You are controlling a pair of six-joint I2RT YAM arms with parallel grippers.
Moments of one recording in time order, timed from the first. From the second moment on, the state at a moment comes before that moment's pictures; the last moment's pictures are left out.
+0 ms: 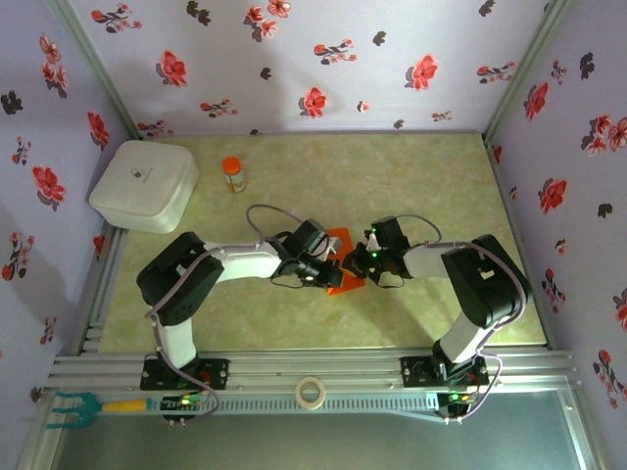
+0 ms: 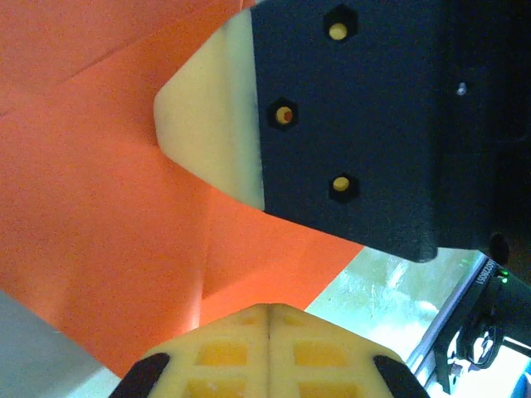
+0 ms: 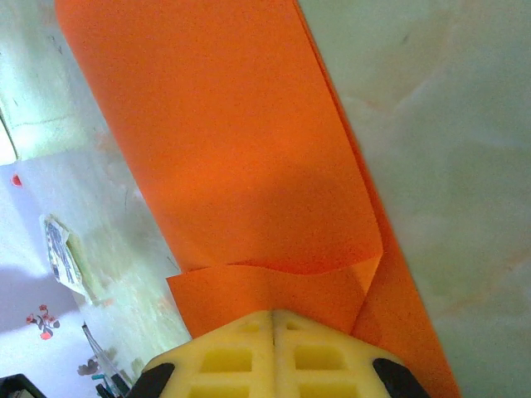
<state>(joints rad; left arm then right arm) -0.90 1.84 1.01 -0.13 0.48 -0.70 0.46 1.67 0.62 0.09 -0.57 0.96</state>
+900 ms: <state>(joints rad) -0.90 1.88 0.97 -0.04 0.48 -0.74 0.46 1.67 0.62 0.09 -0.57 0.96</state>
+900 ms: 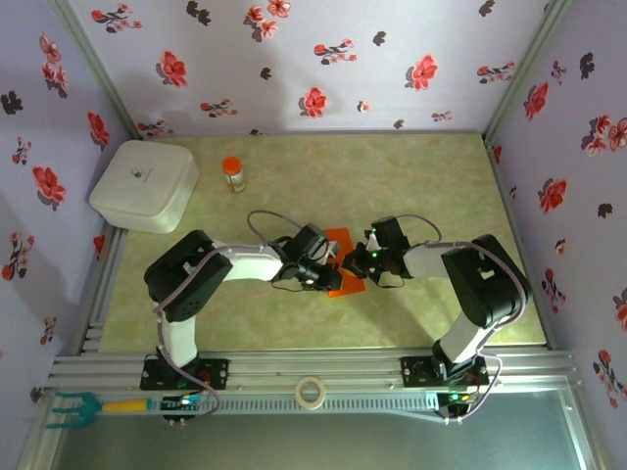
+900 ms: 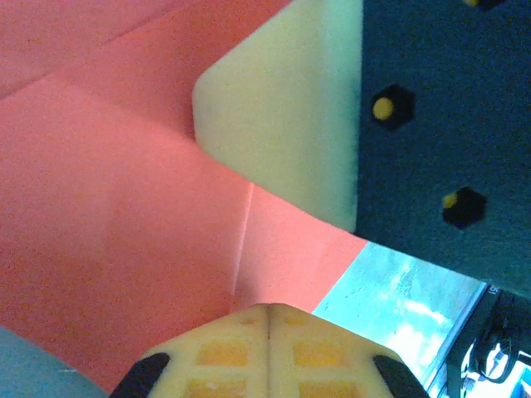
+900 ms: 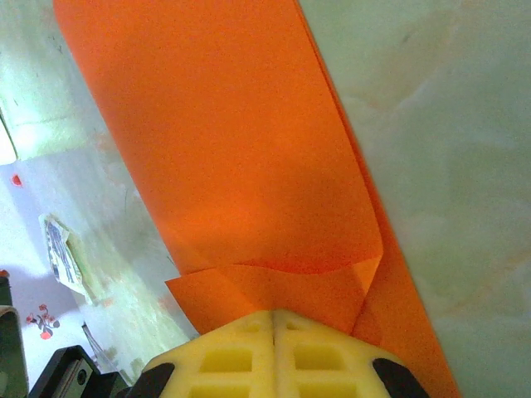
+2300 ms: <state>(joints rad) -0.88 1.76 0.91 0.01 0.46 -0.78 0.45 1.66 0.62 0.08 -0.58 0.95</state>
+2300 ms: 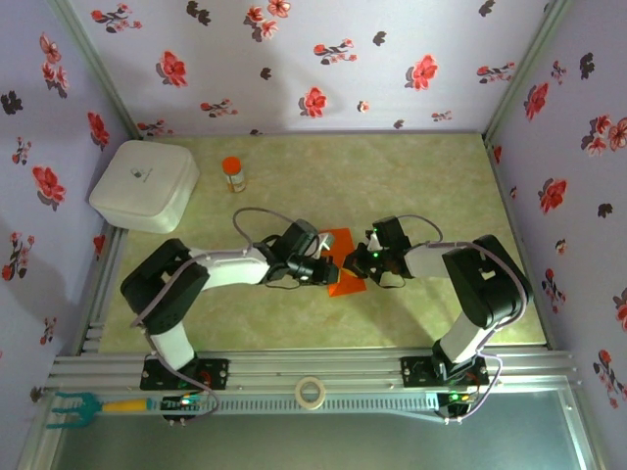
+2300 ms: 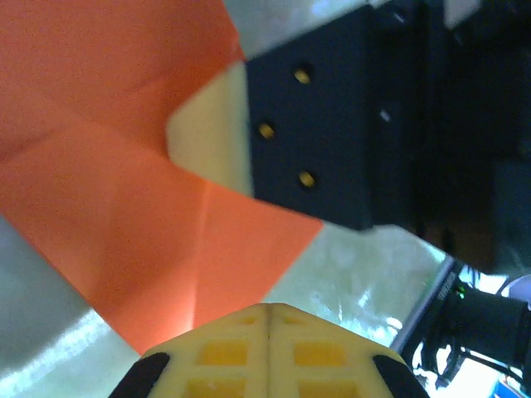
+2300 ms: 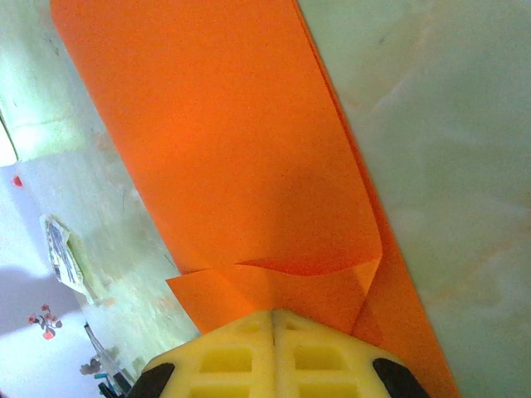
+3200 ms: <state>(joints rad) -0.90 1.87 0.90 0.09 0.42 -0.77 0.47 1.59 0.64 0.01 -0.56 0.95</state>
